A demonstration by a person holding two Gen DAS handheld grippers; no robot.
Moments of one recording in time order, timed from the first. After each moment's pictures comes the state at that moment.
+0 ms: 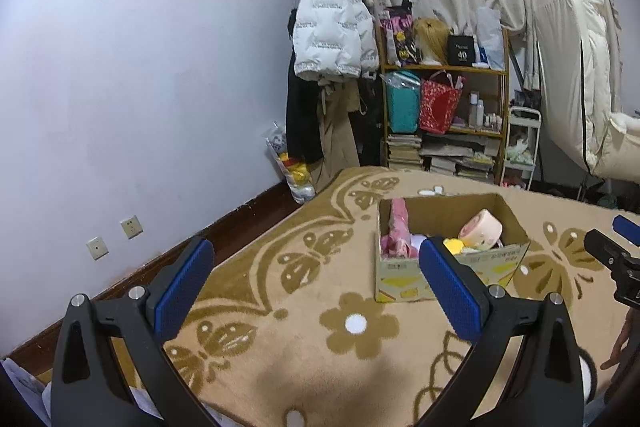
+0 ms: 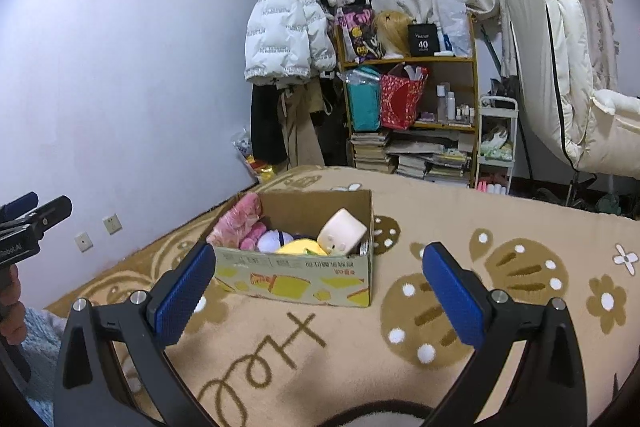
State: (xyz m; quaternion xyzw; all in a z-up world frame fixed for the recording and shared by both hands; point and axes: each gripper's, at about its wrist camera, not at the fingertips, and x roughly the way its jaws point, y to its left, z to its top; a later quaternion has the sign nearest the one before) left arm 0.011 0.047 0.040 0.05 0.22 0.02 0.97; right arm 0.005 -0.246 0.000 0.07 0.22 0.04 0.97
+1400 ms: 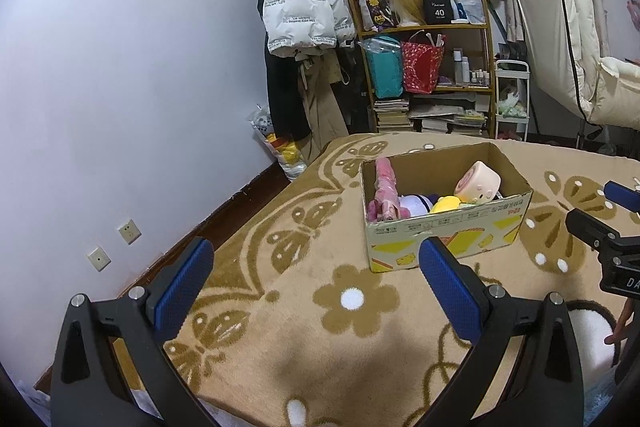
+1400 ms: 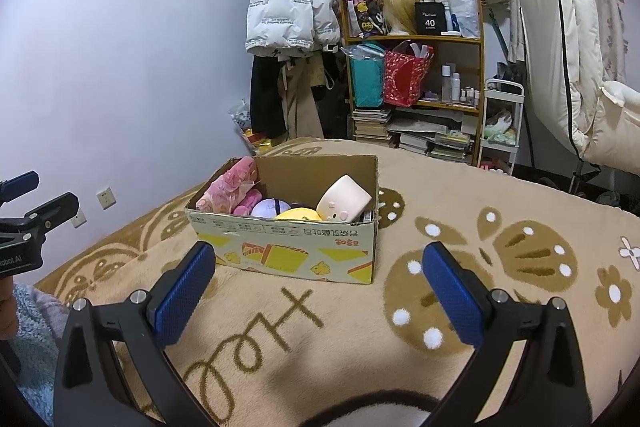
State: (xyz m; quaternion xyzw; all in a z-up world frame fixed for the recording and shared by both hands) left arm 0.021 0.022 0.009 0.11 0.26 0.00 0.96; right arm 0.019 -0.236 -0.030 0.05 0.25 0.04 0.97
